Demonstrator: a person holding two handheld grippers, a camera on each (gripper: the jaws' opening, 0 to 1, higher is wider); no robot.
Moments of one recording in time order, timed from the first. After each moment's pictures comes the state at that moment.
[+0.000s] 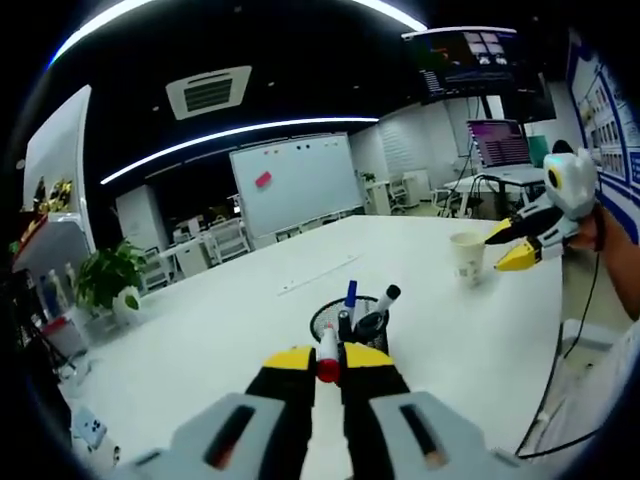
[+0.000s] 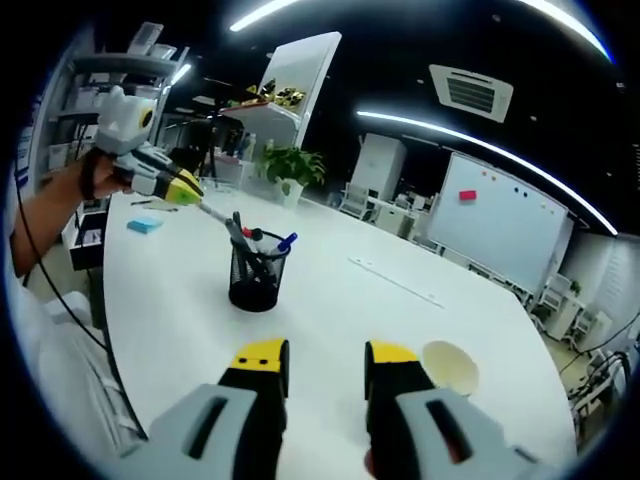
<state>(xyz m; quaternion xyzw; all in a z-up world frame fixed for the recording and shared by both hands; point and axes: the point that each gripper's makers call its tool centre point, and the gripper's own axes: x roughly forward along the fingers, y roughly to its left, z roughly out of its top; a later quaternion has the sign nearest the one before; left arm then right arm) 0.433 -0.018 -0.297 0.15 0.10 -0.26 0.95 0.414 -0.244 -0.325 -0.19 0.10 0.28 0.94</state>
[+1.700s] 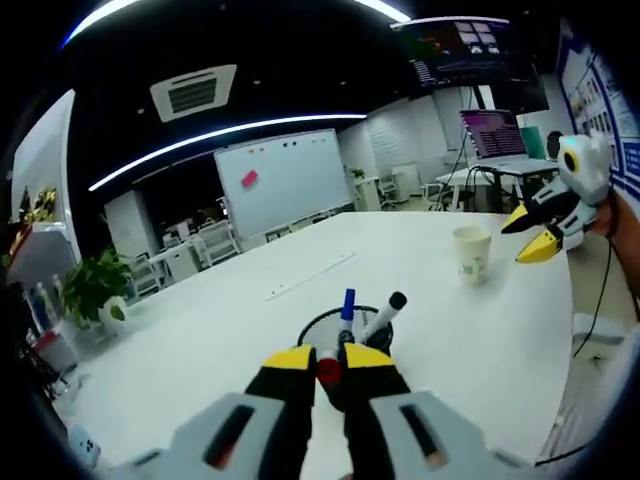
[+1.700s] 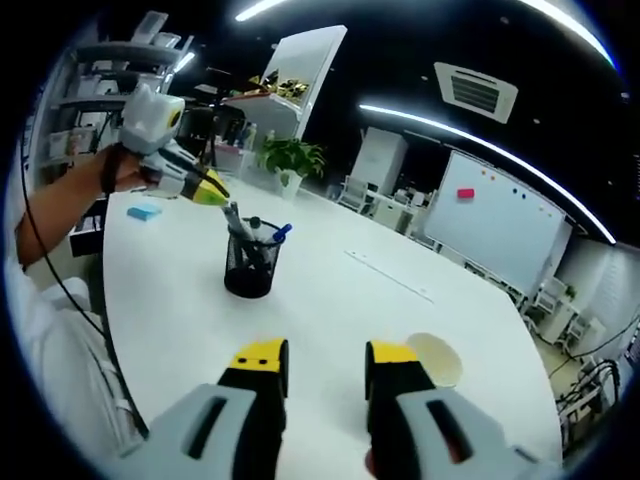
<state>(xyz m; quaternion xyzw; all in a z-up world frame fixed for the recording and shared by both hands) 0.468 -0.047 -0.310 0.16 0.10 -0.29 0.94 0.409 -0.259 -0.325 -0.21 0.11 0.28 0.93</state>
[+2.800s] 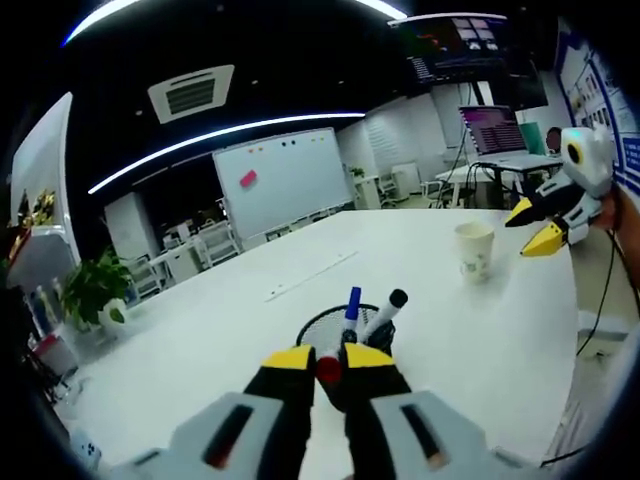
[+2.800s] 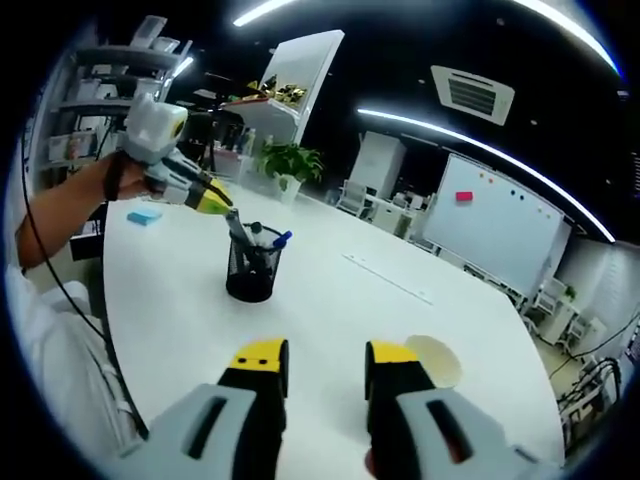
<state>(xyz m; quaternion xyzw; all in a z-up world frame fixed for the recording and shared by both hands) 0.471 -0.053 -0.313 0.17 0.10 -0.30 0.93 0.408 -0.260 -0.322 -0.21 0.10 0.28 0.93</state>
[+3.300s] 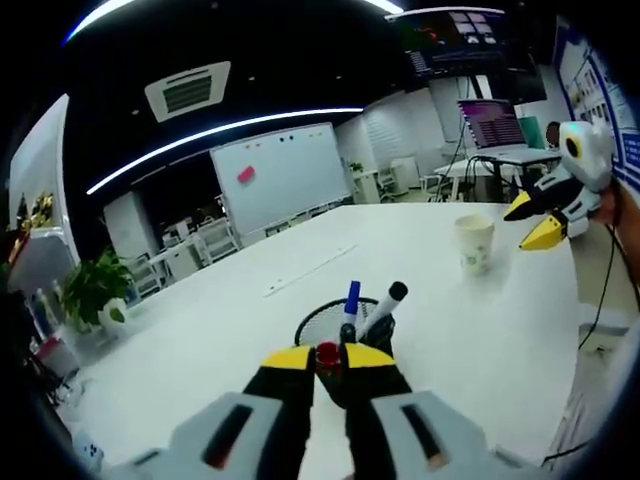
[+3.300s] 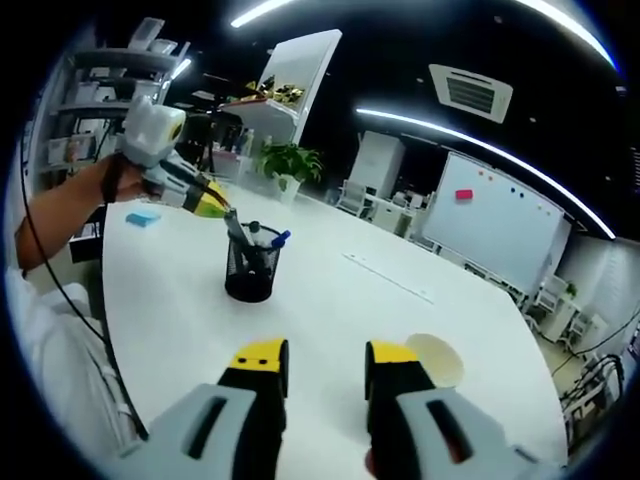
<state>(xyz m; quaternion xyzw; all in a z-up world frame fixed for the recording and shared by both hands) 0.472 -0.055 -0.319 0.18 0.11 -0.30 0.93 0.411 -0.261 -0.324 -0.20 0.10 0.28 0.93</state>
